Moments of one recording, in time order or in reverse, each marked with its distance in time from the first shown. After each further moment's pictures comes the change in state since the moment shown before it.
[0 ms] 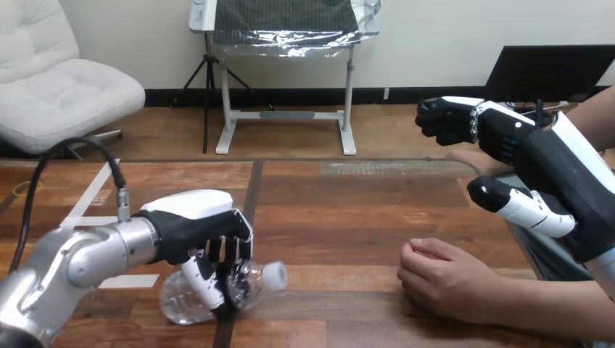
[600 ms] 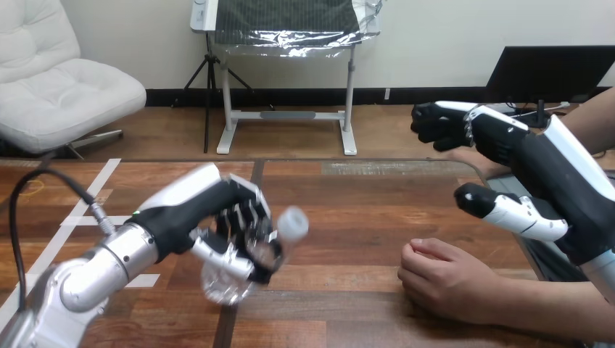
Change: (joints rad) left arm 0.153 -0.132 0.171 -0.114 -0.221 0.006 0.166; right arm -0.009 0.004 0.001 0.034 -0.090 -0.046 -0.018
